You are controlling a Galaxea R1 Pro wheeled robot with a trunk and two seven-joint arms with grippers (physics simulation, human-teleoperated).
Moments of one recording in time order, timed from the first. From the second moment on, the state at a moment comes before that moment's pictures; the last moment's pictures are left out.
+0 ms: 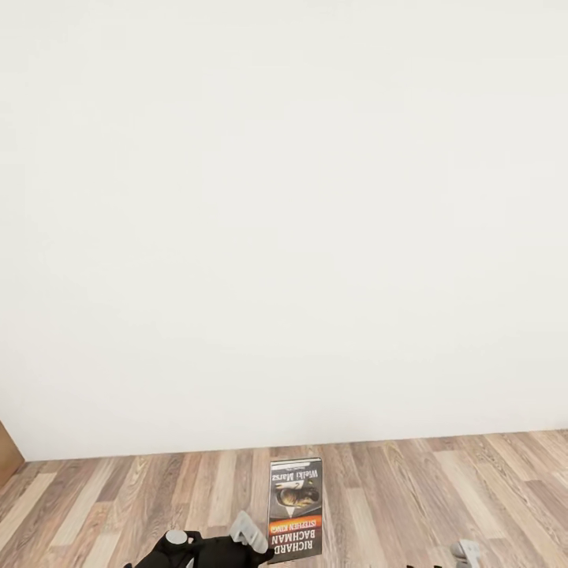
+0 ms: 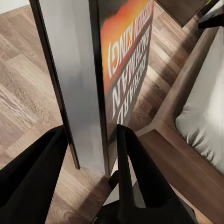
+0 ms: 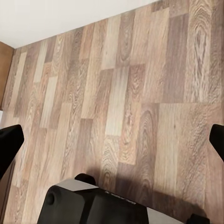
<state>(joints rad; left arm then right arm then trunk) -0.39 0.00 -0.35 -0.50 0.04 0.06 -0.80 -0.32 -0.35 0.04 -0.30 -0.30 0.09 0.91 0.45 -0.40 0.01</state>
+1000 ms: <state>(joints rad) -0.39 0.00 -0.35 -0.50 0.04 0.05 -0.80 -0.32 -0.35 0.04 -0.30 -0.30 0.09 0.91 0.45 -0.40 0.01</state>
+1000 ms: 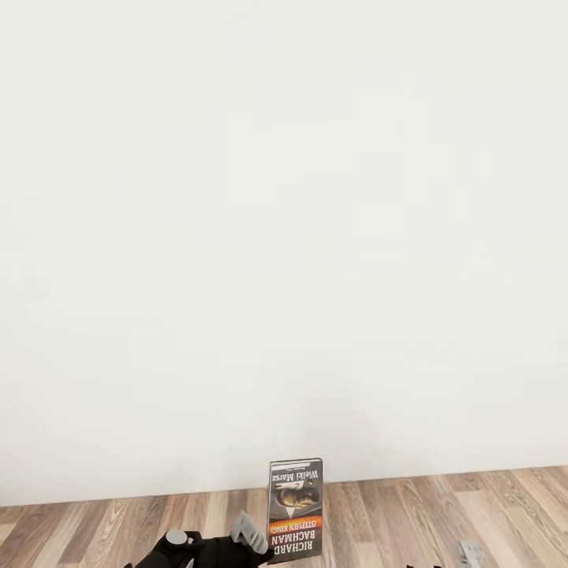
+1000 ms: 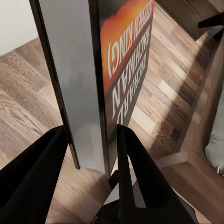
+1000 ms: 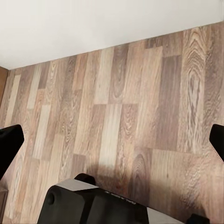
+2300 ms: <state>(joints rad) -0.39 0.00 -0.35 -0.50 0.04 0.05 -0.80 -0.32 -0.35 0.04 -0.30 -0.30 0.09 0.91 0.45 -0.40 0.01</state>
